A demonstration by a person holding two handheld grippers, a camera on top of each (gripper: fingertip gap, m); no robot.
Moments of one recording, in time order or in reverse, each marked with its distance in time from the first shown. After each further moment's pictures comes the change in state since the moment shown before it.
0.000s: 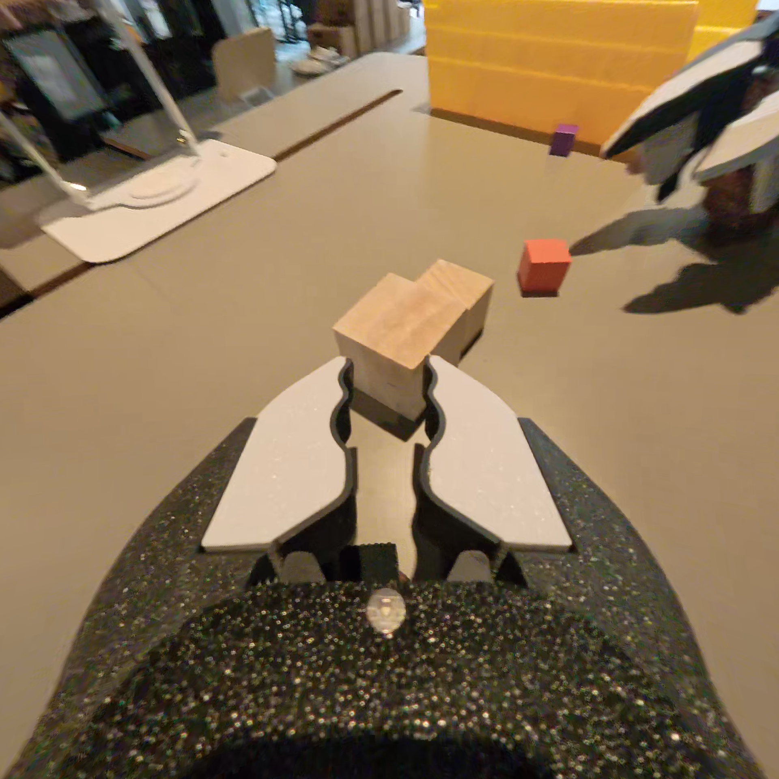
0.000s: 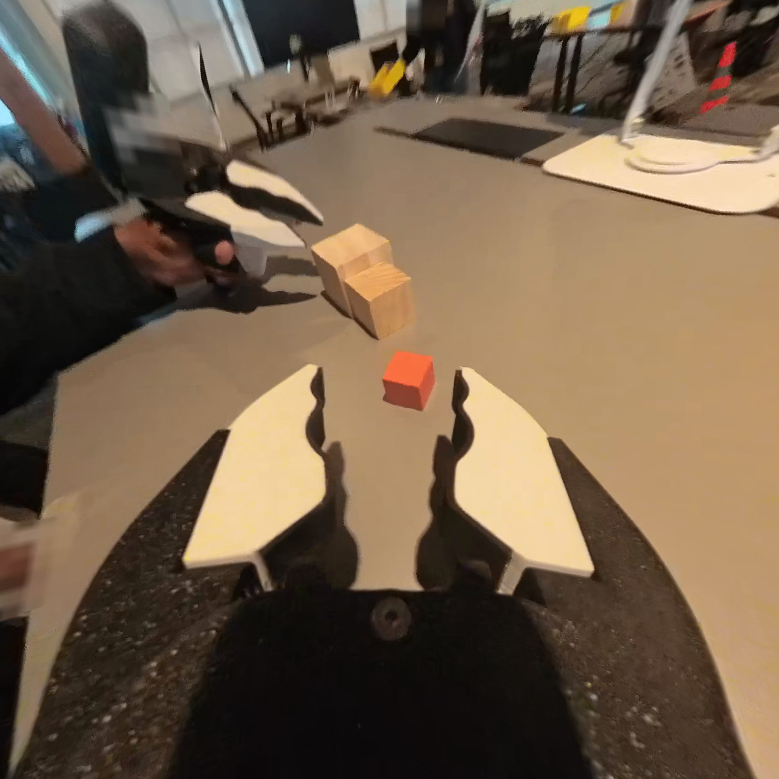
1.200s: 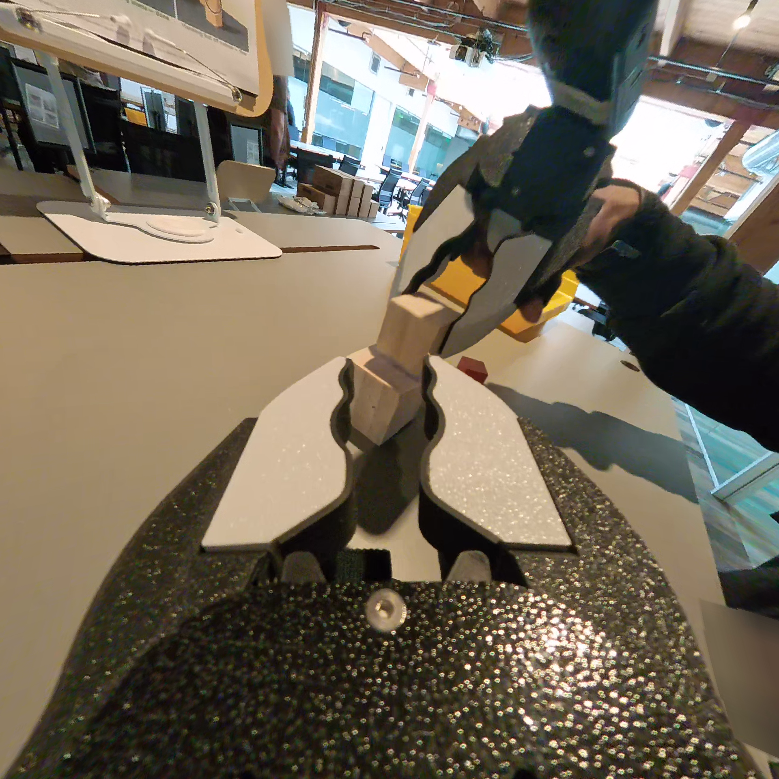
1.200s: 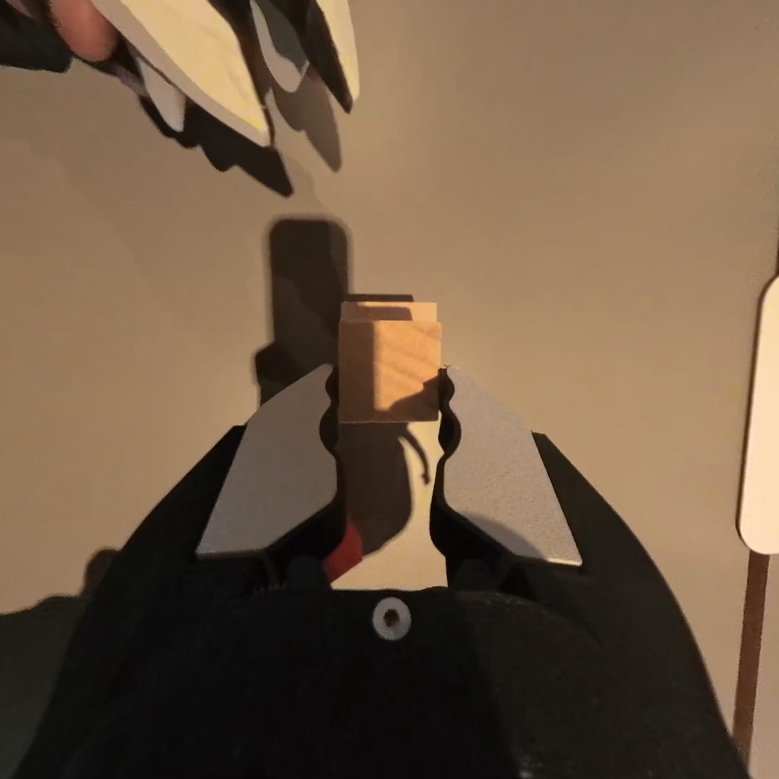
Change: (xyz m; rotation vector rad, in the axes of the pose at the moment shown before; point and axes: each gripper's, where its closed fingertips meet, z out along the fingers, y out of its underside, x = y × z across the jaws) left arm -0.016 -0.022 -0.060 0.348 0.120 -0.368; right arm -0.038 -0.041 0.145 -0.757 -0.262 -0.601
